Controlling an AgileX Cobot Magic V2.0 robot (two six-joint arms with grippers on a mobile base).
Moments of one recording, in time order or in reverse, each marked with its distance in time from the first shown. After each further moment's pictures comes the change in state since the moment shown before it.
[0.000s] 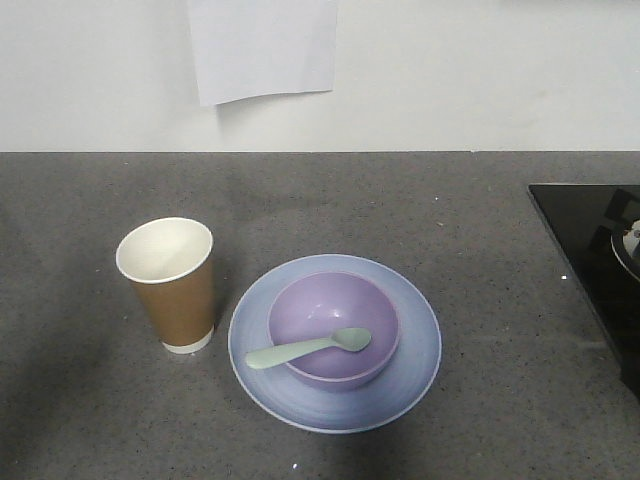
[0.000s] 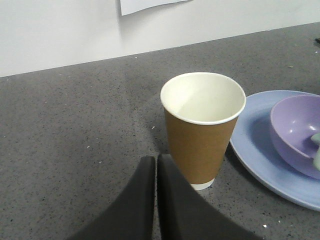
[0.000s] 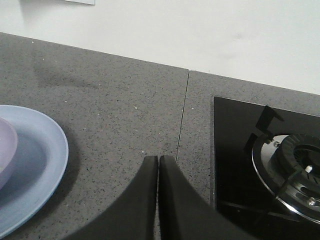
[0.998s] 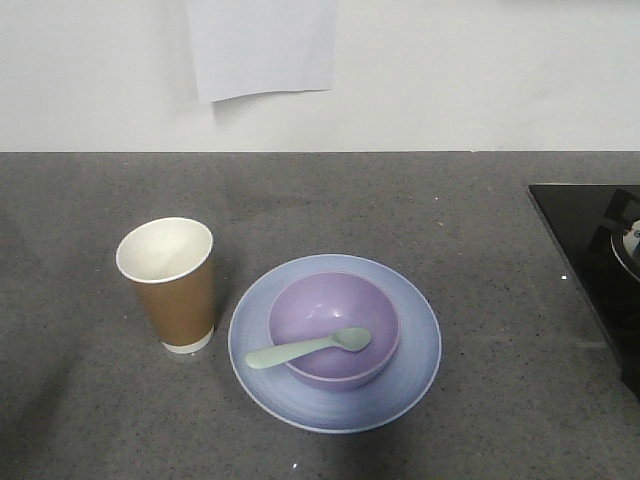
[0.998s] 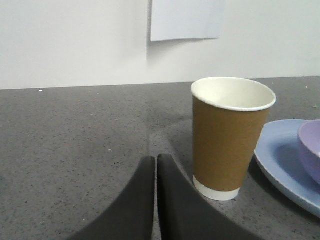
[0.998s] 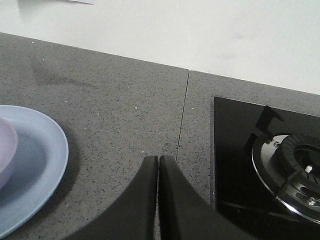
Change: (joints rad) left arm 0.000 -0.288 0.385 -0.029 -0.364 -0.052; right arm 0.000 0.000 0.000 0.000 0.000 0.000
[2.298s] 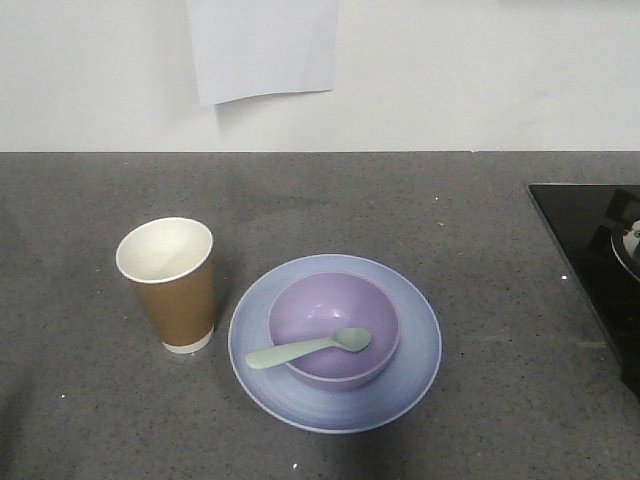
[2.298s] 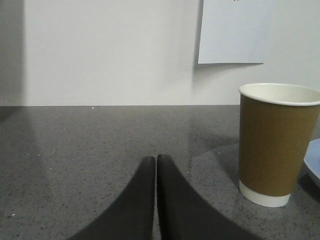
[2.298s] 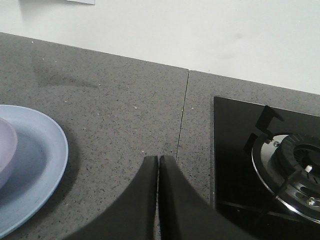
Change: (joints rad) left arm 0.159 -0.290 0.133 0.017 0.052 0.007; right arm 0.000 0.000 0.000 0.000 0.000 0.000
